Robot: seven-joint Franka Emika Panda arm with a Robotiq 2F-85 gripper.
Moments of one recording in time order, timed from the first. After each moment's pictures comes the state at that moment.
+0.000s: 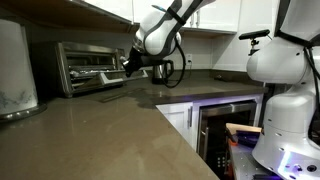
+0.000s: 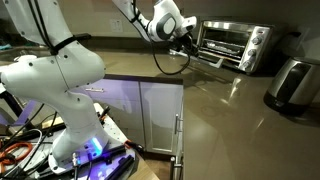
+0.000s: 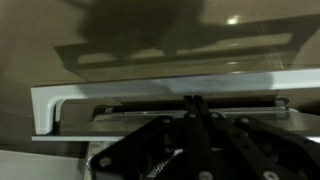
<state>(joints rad) -1.65 -0.26 1.59 -2.36 0.02 3.06 0.32</state>
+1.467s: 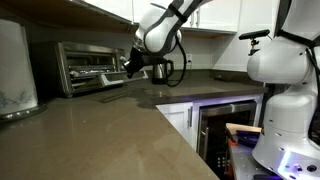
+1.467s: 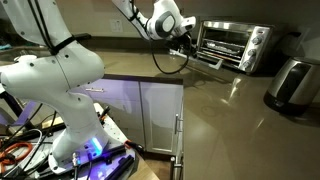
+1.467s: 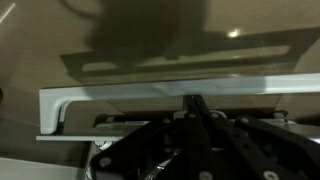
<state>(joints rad) -1.56 -0.26 1.51 -2.36 0.01 2.98 0.31</state>
